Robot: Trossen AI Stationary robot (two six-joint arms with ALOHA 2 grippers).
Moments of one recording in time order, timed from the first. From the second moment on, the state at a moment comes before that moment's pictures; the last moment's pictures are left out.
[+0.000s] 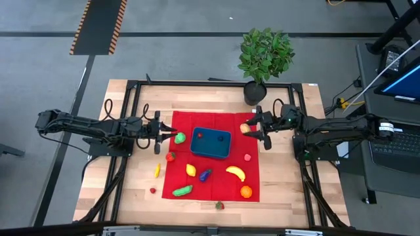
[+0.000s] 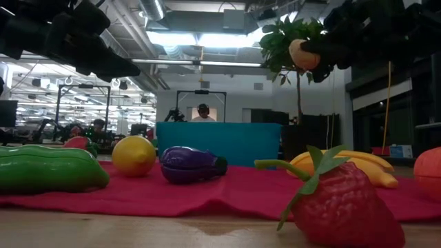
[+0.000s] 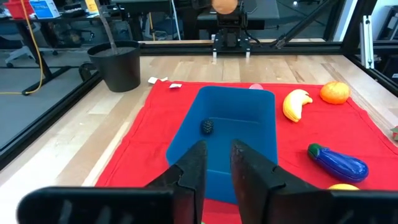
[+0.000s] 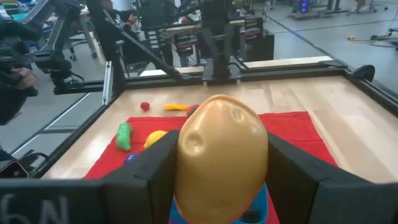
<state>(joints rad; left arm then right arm) -0.01 0.62 0.19 0.19 -0.15 0.00 -0.24 0.95 0.32 0.51 -0.37 0.07</state>
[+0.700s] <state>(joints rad) -0.01 0.62 0.19 0.19 -0.15 0.00 -0.24 0.98 0.32 0.56 -0.32 0.12</state>
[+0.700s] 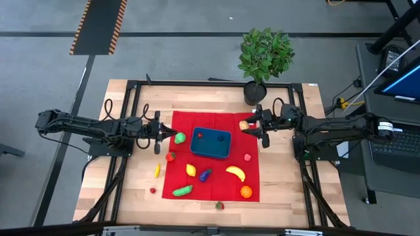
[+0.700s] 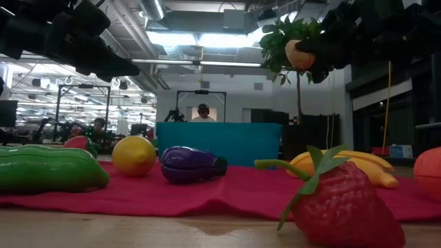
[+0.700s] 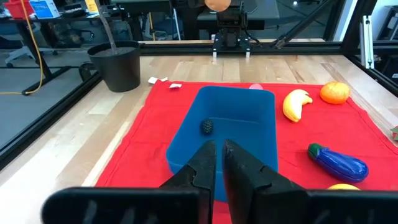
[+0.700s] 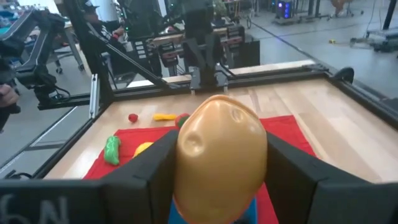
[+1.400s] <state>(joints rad) -0.01 0.62 0.19 0.14 -0.15 0.00 -0.14 1.36 0.61 0.56 -0.32 0.07</state>
